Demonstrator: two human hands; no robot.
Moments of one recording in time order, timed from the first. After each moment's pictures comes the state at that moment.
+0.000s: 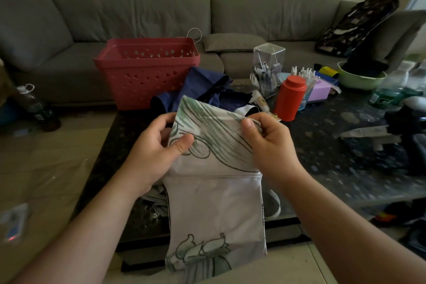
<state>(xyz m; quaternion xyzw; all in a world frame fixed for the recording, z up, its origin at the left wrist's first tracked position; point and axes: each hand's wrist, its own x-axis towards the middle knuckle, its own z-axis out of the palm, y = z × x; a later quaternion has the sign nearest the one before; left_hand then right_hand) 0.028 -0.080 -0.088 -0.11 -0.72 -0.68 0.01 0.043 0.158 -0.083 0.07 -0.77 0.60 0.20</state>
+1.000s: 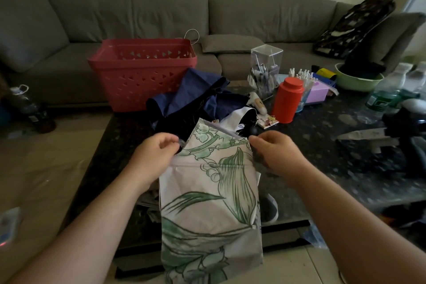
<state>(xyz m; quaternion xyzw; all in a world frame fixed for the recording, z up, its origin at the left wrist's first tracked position) -0.020 -0.079 -0.130 0.04 -0.85 -0.52 0.02 0.014 0.202 -0.106 -0.15 -0.84 0.51 0.02</state>
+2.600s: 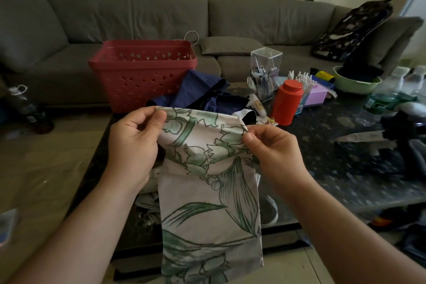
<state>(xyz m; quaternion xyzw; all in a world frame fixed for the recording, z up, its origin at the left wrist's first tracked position) 0.003 -0.078 -0.087 -0.06 -0.66 -0.71 0.23 0.047 0.170 -0.088 0.02 -0.70 0.70 0.13</state>
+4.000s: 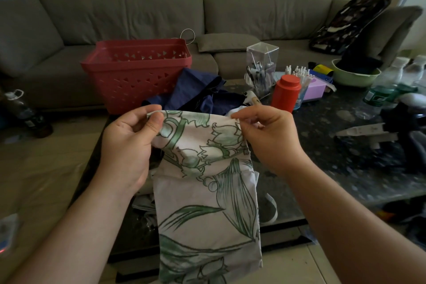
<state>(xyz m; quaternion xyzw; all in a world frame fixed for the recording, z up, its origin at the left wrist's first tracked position) 0.001 -0.072 -0.084 -0.02 -0.59 -0.79 0.15 0.024 0.176 -0.071 0.10 -0.77 0.59 0.23</state>
